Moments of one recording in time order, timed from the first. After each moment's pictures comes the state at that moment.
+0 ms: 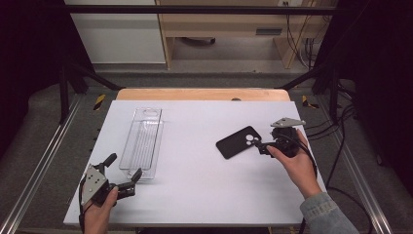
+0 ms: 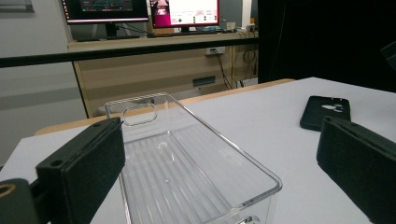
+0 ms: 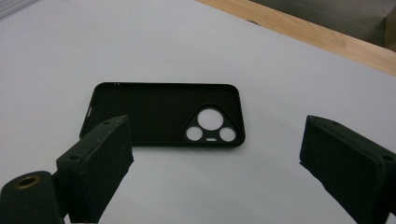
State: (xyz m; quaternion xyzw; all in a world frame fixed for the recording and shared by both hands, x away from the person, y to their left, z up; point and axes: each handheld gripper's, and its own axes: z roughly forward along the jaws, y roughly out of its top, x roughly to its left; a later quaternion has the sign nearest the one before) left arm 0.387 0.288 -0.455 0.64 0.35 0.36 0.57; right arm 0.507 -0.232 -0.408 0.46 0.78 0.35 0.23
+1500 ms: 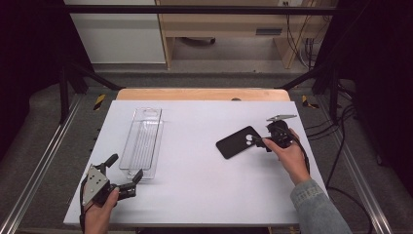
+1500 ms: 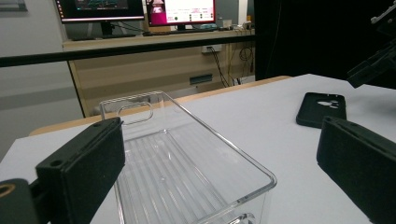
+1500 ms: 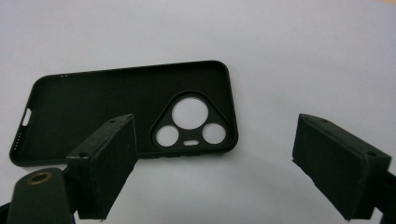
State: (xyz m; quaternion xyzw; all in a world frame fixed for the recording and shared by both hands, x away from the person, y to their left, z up) left arm 0.387 0.286 -0.456 0.65 0.35 0.36 0.57; right arm 0.558 -0.239 -0.451 0.50 0.78 0.33 0.18
